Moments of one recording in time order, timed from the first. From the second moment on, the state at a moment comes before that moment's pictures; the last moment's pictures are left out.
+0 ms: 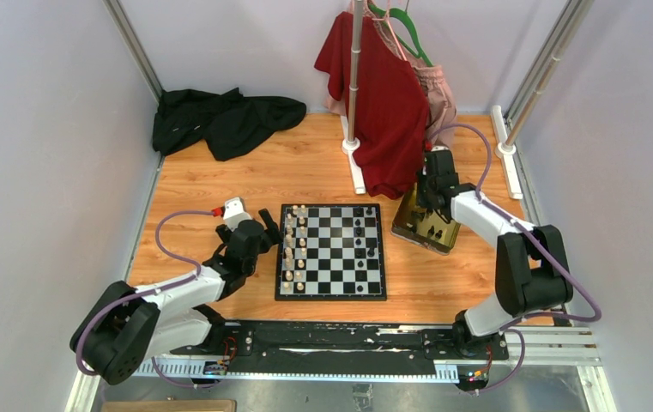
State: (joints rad) left arm -0.57 1.11 0.25 0.32 -0.57 -0.67; right arm 0.24 1.53 0.92 -0.22 0.15 0.19
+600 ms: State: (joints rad) left arm -0.57 1.08 0.24 0.32 -0.56 -0.67; right arm 0.51 1.32 0.89 -0.33 0.21 0.19
